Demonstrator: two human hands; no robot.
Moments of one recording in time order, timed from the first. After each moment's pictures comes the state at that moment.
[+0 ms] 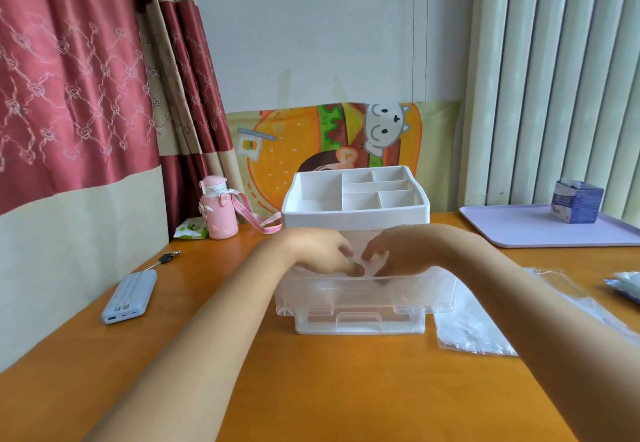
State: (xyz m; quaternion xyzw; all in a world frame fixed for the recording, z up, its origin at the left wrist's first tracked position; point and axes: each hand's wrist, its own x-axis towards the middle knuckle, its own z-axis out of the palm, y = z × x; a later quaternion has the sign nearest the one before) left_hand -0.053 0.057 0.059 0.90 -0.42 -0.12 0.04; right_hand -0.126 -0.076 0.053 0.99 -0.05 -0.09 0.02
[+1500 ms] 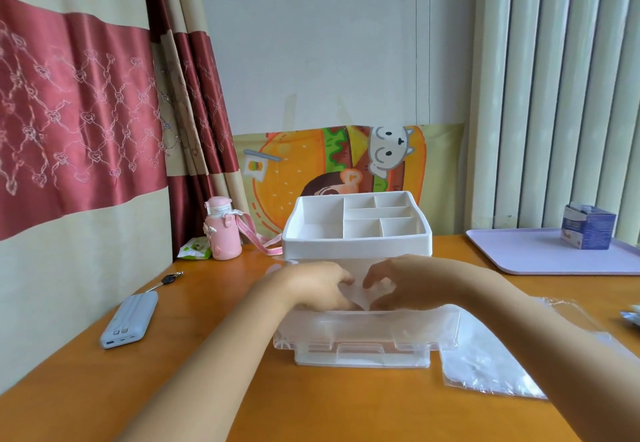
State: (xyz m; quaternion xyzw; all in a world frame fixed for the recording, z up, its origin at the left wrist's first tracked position) left_hand -0.052 0.055 0.050 0.90 -0.42 -0.11 0.03; right_hand -0.142 -0.082 0.055 1.00 -0.03 -0.06 -0.07
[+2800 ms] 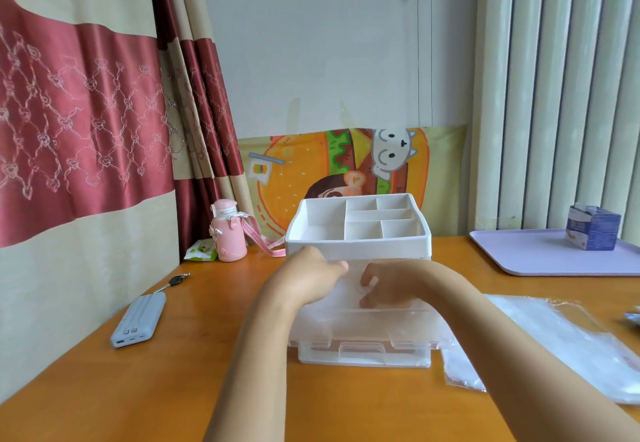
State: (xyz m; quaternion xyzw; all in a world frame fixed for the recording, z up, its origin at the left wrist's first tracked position) left_hand -0.074 0.073 0.058 0.91 -0.22 -0.06 0.34; right_hand -0.119 -0.069 0.049 0.99 -0.12 -0.06 -0.08
